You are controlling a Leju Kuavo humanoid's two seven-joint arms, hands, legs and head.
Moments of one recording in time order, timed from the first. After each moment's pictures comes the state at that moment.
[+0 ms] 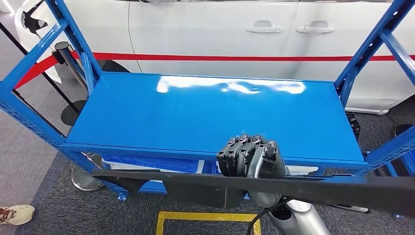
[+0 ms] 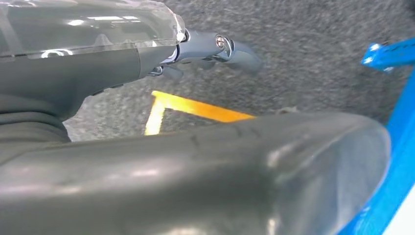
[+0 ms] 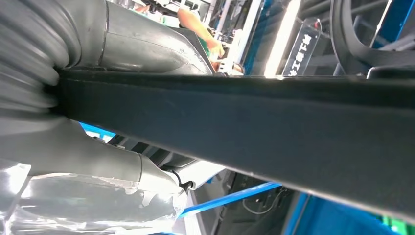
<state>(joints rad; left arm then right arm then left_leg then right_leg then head) -0.08 -0.04 1.24 -0.22 -0.85 -0.09 -0.45 -0.31 -0.03 0.52 -1.79 -0.33 0.58 -0.63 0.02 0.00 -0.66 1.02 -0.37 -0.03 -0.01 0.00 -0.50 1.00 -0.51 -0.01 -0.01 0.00</state>
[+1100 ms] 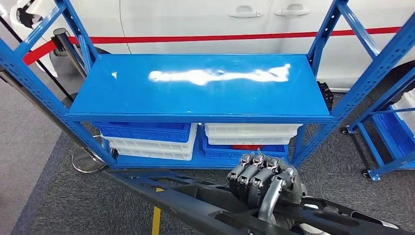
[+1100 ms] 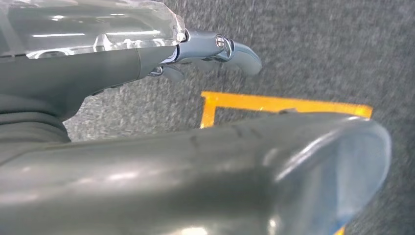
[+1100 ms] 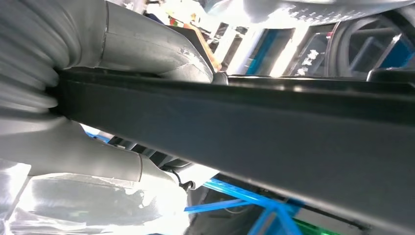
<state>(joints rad) -0.09 -0.02 1.22 -0.22 -0.93 -0.12 -0.44 -0.24 -0.11 0.55 -1.94 -0.20 0.49 -0.69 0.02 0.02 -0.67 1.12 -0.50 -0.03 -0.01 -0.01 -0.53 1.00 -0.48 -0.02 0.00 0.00</state>
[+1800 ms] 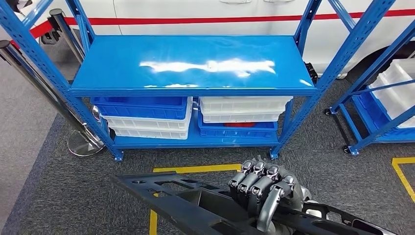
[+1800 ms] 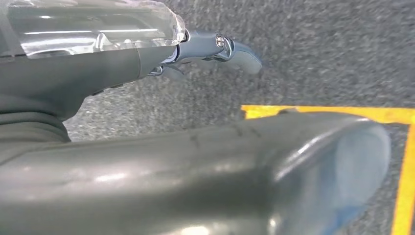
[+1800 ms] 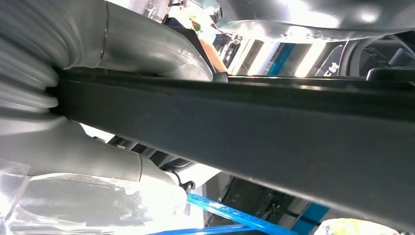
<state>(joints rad) -0.10 -0.02 1.20 -0.22 -0.95 -0.13 -0.43 -0.19 -0.13 0.52 -1.96 -0.15 0.52 -0.70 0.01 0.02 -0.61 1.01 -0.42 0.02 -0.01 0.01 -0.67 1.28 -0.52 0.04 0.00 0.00</state>
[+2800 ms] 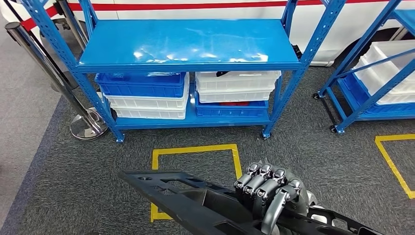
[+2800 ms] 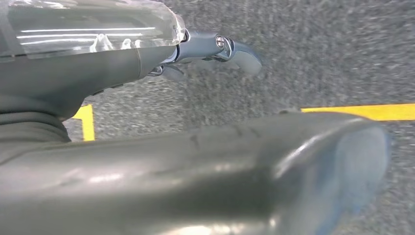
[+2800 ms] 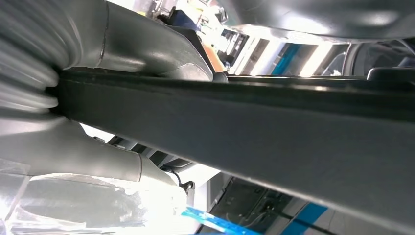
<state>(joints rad) -0.10 -0.02 1.17 -0.22 -0.99 -0.08 -0.40 -0.15 -0.13 0.48 -2.00 -0.12 0.52 -0.70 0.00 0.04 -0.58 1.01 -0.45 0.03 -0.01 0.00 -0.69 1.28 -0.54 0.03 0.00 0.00</state>
